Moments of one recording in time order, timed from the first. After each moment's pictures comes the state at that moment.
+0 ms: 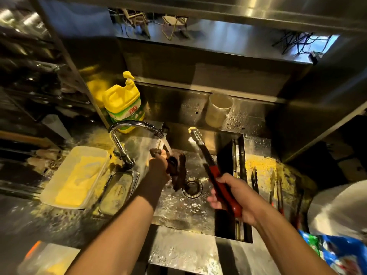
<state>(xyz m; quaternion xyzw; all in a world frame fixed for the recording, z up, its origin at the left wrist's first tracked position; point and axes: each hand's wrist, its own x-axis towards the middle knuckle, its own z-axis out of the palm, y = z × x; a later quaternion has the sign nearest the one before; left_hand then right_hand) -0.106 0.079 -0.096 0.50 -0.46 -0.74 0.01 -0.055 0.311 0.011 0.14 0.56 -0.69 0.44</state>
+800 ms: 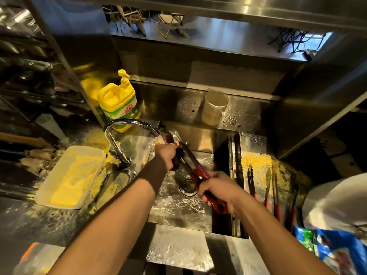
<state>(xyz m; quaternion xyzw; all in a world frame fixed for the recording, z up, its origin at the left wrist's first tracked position) -0.130 0.094 -0.068 0.44 -0.50 -0.74 -0.02 -0.058 0.283 0.010 0.09 0.71 -0.56 0.43</state>
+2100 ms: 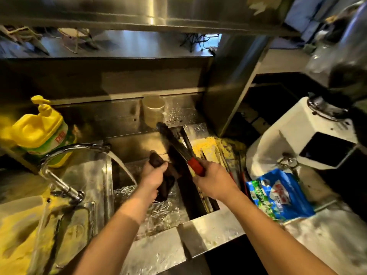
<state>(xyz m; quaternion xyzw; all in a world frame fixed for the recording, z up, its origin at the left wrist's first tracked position) -0.064 0.157 -0.048 0.23 -0.64 -0.73 -0.11 -0.008 0.324 0.034 0.07 0.94 -0.31 0.09</state>
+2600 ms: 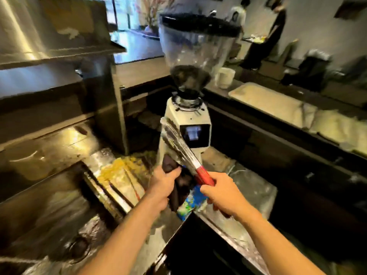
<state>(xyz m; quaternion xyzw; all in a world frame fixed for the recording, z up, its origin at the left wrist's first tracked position) 0.012 0.444 0.026 -0.05 -0.64 -0.71 -0.29 0.144 0.549 0.078 0.31 0.85 -0.42 -0.05</state>
